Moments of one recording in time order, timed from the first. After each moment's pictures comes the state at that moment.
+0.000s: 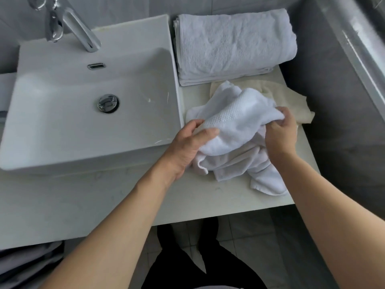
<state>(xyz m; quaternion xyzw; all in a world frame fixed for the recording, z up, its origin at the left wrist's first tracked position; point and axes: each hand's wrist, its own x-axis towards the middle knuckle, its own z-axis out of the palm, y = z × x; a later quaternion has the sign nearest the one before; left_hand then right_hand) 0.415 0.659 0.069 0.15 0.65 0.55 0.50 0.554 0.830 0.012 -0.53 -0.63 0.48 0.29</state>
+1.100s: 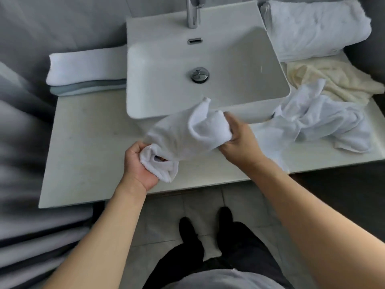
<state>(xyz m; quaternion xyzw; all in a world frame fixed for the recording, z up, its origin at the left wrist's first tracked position) 0.259 0.268 0.046 -0.21 0.35 0.76 0.50 0.406 0.456 0.081 -0.25 -0.84 0.46 0.17</state>
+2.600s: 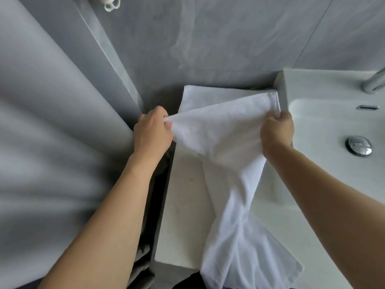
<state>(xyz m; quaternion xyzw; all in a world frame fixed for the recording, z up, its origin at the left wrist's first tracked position) -0.155 0.086 0.101 0.21 0.95 0.22 -0.02 -0.039 0.331 0.062 -0.55 -0.67 0.45 0.24</state>
